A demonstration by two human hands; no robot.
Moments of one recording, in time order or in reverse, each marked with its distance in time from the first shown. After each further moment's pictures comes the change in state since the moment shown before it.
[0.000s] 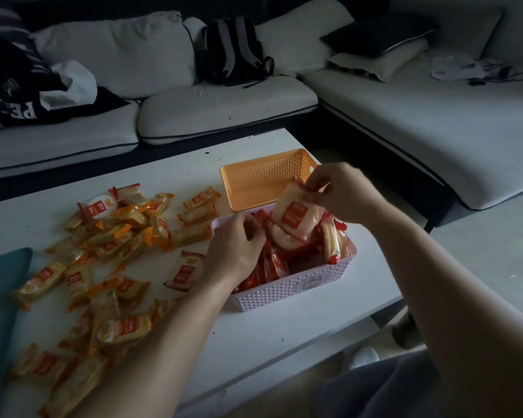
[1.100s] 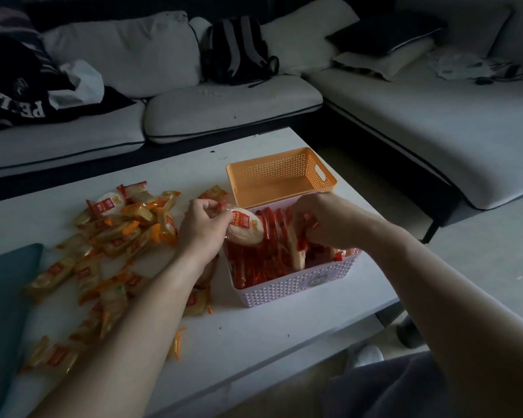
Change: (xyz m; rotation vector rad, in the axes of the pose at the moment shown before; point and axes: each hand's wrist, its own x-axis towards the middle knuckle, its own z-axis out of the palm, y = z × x) left_hand 0.020 -0.024 -0.042 -0.294 0.189 -0.288; right_hand -0.023 -0.016 0.019 -0.183 -0.311 -0.221
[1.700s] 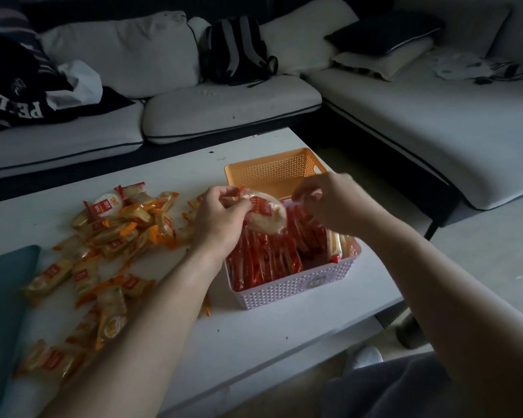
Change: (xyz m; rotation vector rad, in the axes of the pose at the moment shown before) left_hand -0.019 0.036 0.017 -0.161 -0.024 0.070; right_hand 0.005 -0.006 -0.015 0.200 0.197 0.180
